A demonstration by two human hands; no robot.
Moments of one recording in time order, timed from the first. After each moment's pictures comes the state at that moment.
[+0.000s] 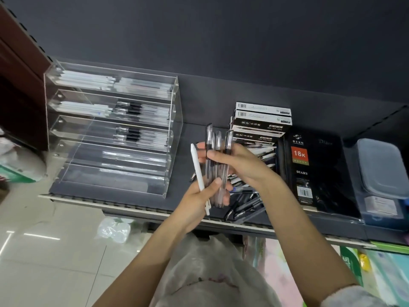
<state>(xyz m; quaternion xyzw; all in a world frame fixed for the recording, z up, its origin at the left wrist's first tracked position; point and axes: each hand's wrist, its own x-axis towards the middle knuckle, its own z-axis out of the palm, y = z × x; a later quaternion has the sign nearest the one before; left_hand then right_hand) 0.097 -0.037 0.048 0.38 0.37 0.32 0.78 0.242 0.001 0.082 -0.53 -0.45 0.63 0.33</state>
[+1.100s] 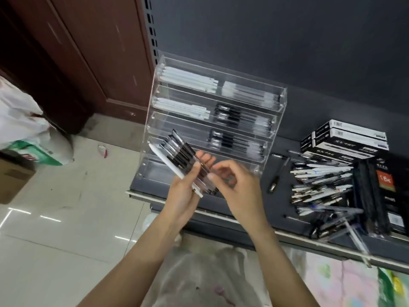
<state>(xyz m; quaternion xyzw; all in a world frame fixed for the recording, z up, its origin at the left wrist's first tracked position) -0.127 0.047 0.034 0.16 0.35 0.52 0.76 -0.006 0.020 0.054 -0.66 -0.60 0.28 0.37</state>
